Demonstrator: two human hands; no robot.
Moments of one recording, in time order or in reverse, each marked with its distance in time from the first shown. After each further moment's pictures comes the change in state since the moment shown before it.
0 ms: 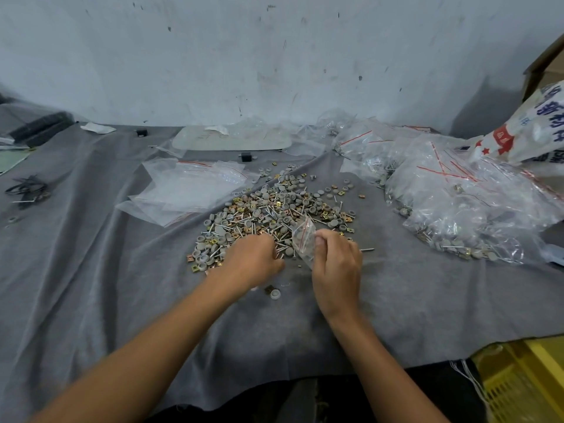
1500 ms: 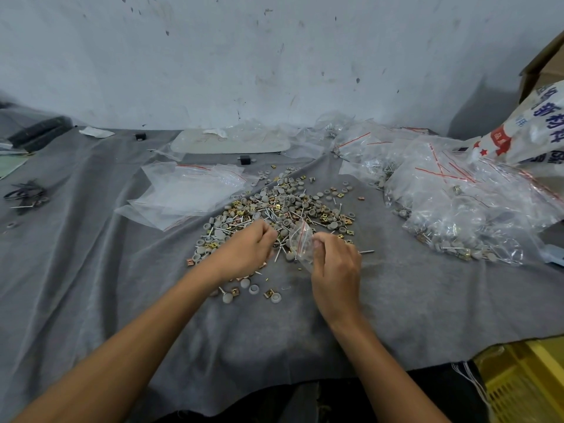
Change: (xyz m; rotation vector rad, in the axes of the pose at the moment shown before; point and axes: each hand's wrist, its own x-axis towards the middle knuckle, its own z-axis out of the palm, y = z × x) left_hand 0.004 -0.025 -0.011 -0.610 0.004 0.118; right_hand 0.000 -0.003 -0.001 -0.016 -0.023 -0.006
